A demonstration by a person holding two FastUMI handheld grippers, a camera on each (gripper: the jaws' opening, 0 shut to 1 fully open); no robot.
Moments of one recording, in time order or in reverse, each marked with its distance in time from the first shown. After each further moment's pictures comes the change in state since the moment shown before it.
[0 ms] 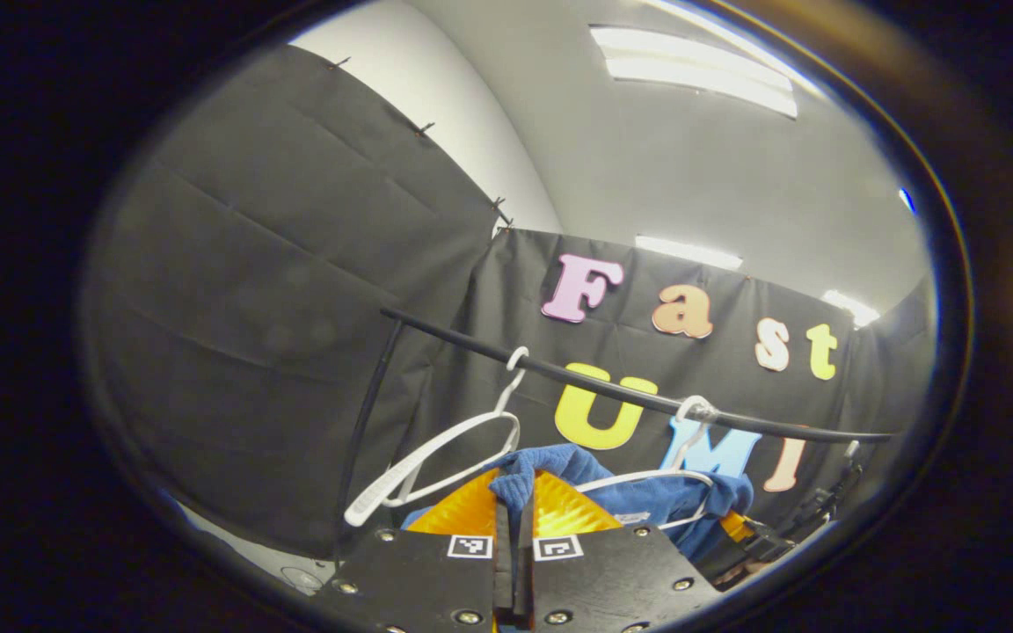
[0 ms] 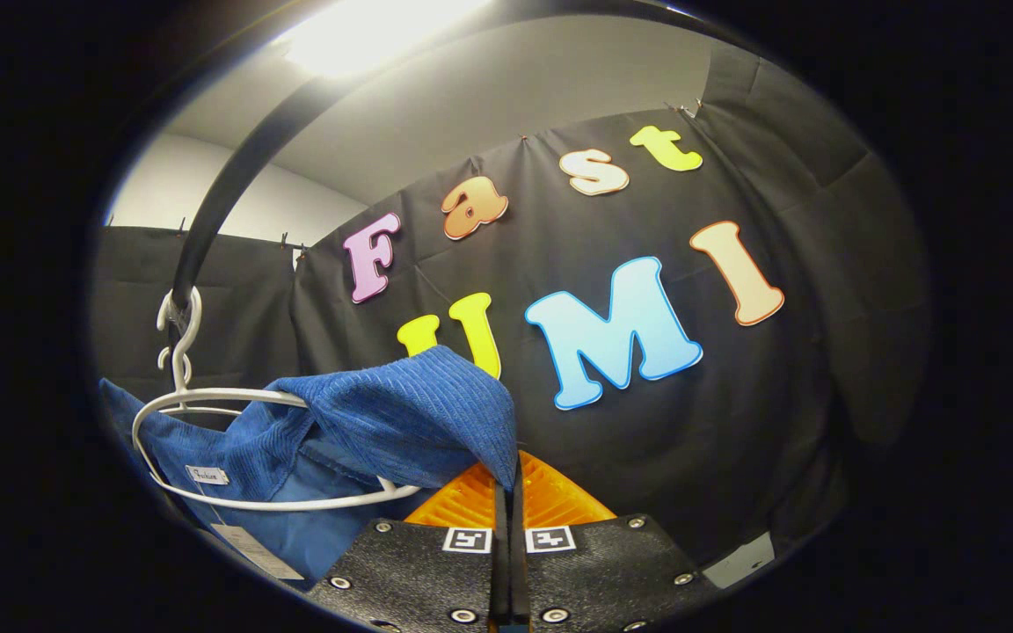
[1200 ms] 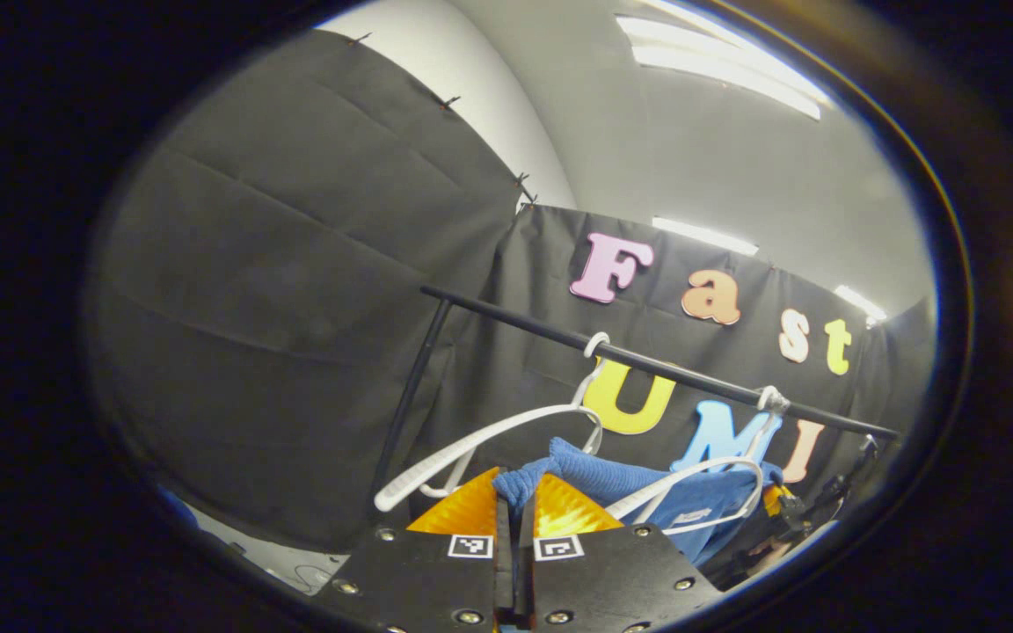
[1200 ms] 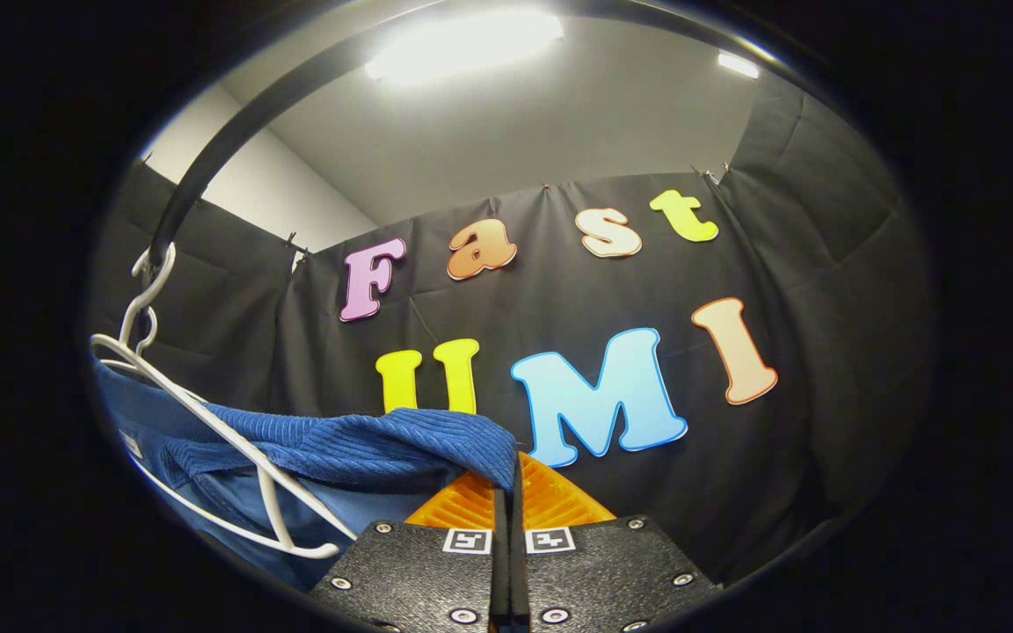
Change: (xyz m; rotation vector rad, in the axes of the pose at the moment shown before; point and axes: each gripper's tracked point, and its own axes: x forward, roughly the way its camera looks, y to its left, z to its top) left arm 0.027 0.078 -0.015 -0.054 0.097 0.007; right arm 0.037 -0.015 0.023 -0.199 -0.200 -0.042
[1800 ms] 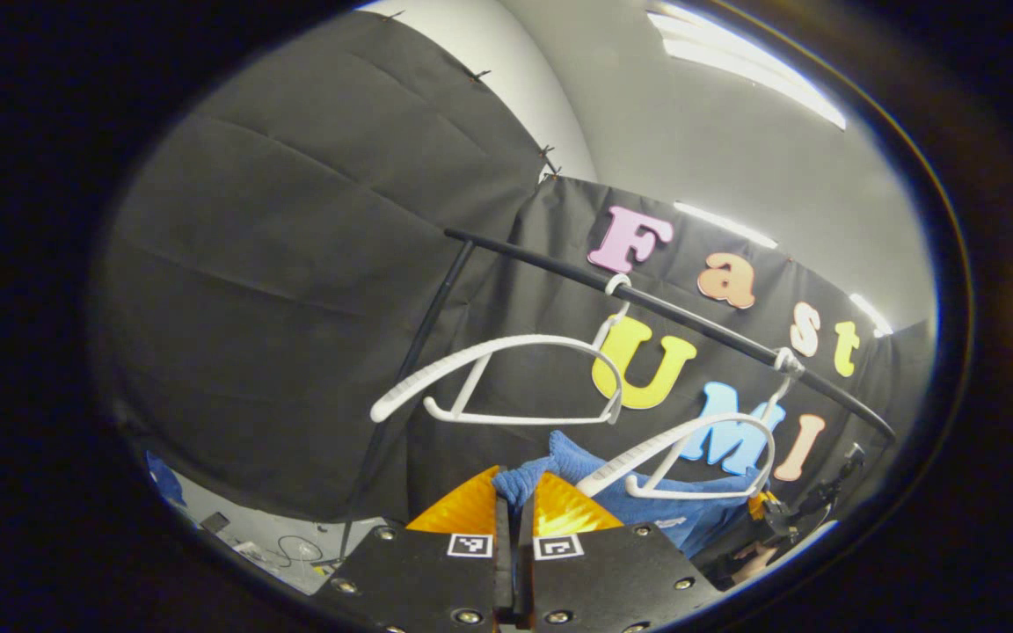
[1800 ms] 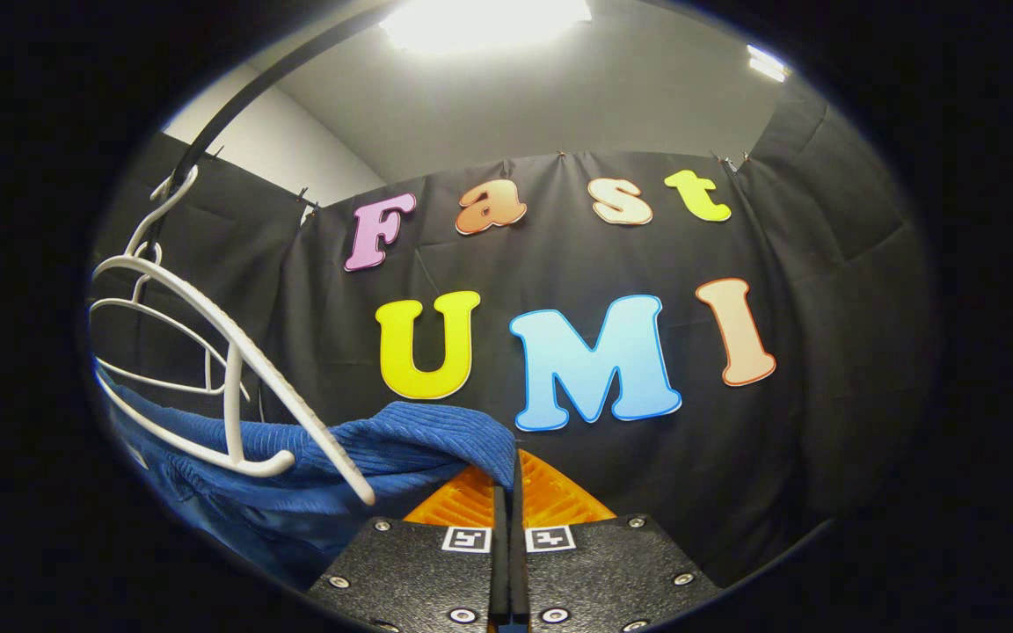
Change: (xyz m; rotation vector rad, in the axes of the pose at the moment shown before) left arm -0.014 0.010 -0.062 -0.057 0.093 0.056; right arm -0.013 -0.011 -0.055 -0.057 0.128 0.021
